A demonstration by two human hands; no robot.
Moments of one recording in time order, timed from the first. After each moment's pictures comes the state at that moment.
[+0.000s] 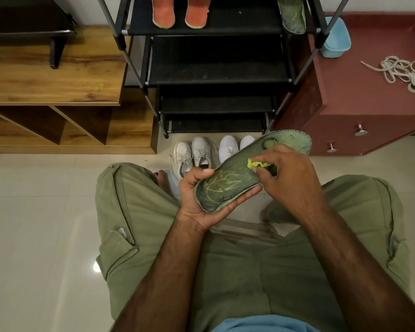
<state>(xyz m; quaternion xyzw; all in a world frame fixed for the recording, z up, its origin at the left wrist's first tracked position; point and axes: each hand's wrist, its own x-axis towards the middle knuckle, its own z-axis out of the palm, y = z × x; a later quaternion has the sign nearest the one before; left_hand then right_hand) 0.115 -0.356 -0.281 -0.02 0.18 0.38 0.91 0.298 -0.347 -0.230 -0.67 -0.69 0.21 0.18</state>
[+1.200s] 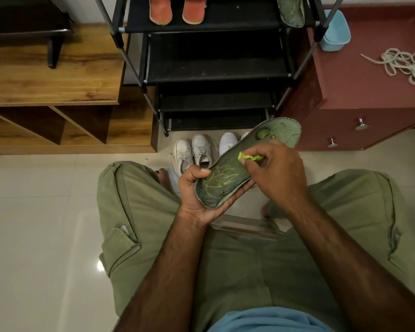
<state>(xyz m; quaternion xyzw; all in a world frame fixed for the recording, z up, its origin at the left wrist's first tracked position) 0.114 -0.353 -0.289 -0.03 0.18 0.41 0.90 0.278 -0.342 -0.244 -0.70 -0.62 0.25 0.26</state>
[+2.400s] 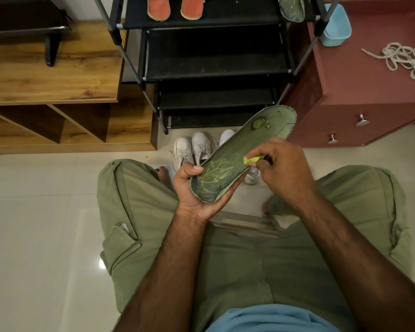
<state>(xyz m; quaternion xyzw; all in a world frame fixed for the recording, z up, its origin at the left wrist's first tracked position) 0.114 -0.351 -0.286 -0.06 0.18 0.45 0.87 0.292 -0.342 -0.242 -0.67 -0.65 0.28 0.23</state>
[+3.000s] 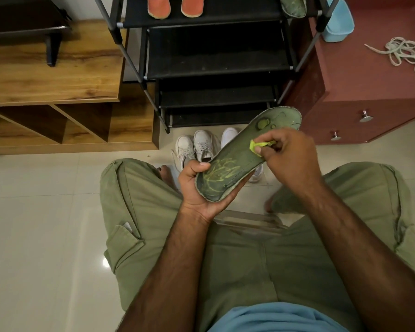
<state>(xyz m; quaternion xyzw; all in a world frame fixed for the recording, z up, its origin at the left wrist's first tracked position) 0.115 -0.350 -0.286 -0.02 0.19 0.44 0.88 0.295 -0.330 -0.241 -0.70 -0.60 0.28 0.28</state>
